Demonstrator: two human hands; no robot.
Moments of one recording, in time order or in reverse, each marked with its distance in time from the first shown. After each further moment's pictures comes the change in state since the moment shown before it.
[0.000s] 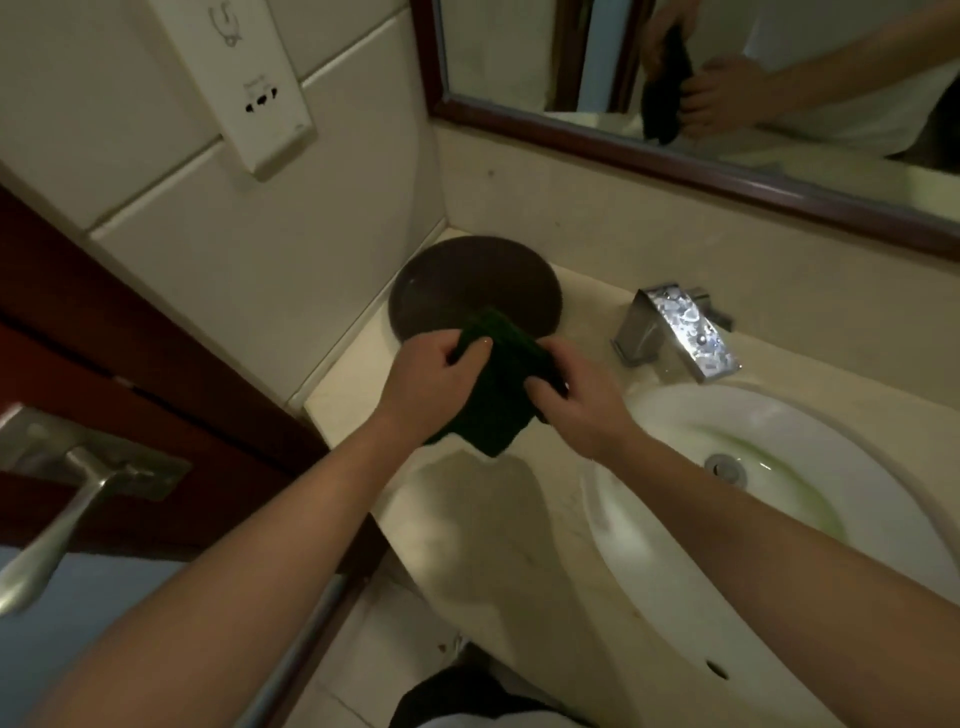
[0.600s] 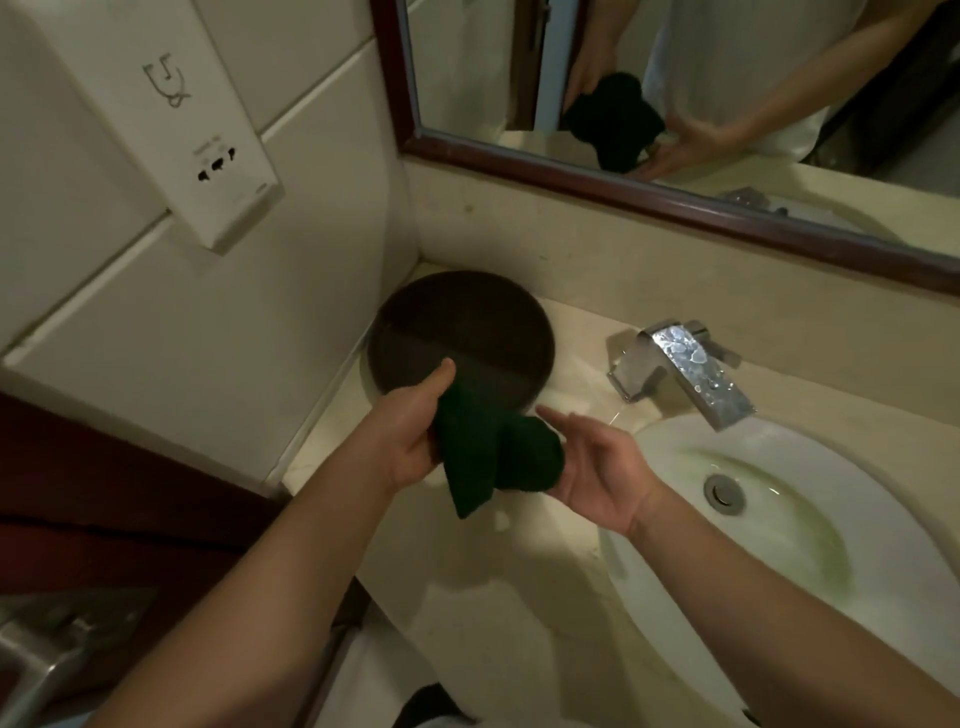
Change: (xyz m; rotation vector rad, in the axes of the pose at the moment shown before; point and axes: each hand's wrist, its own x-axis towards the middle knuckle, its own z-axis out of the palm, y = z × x) left_hand 0.070 -0.034 -0.015 -0.880 -0.284 -0.833; right_hand 0.016 0.021 0.013 1.537 -0.193 0.759
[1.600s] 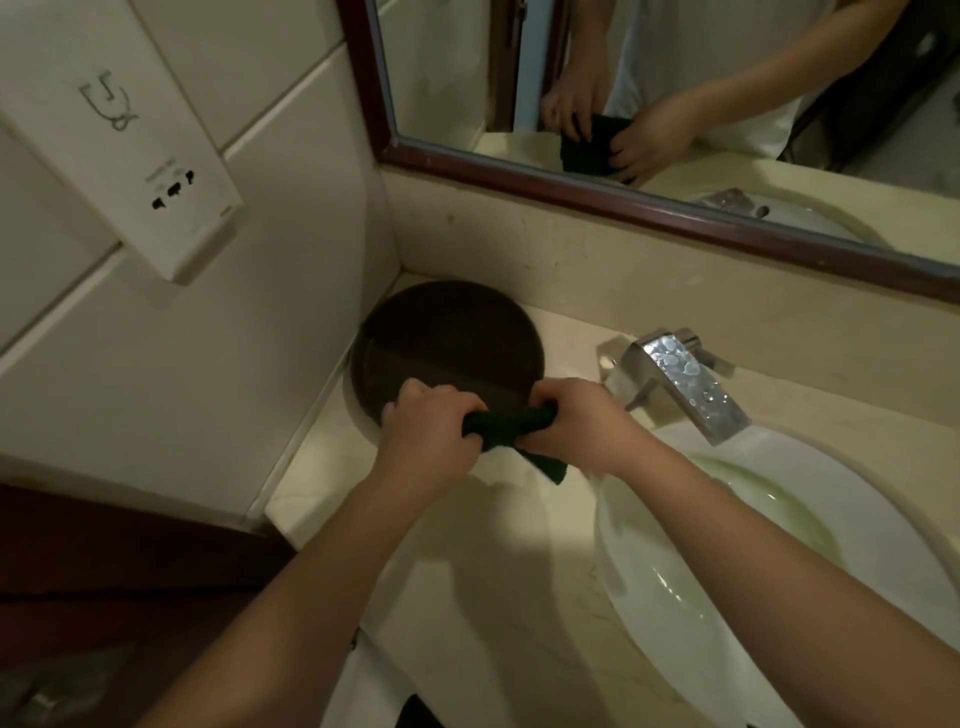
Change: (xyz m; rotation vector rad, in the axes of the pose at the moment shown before) left_hand 0.010 0.000 0.015 1.488 0.157 0.751; right_hand 0.016 -0.052 0.050 -1.799 0.469 -0.289
